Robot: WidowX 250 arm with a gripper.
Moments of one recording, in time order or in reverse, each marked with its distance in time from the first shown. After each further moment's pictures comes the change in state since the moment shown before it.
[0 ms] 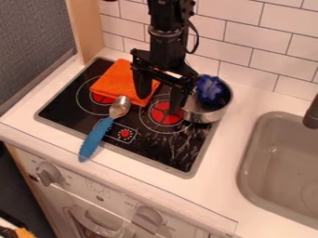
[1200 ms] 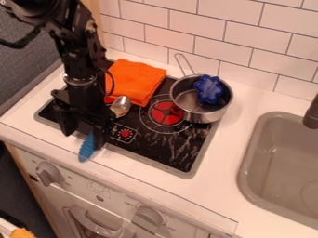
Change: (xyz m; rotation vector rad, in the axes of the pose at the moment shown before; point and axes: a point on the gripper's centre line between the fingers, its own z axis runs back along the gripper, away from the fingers) arm -0.087 0.080 -0.052 0.075 0.025 0.147
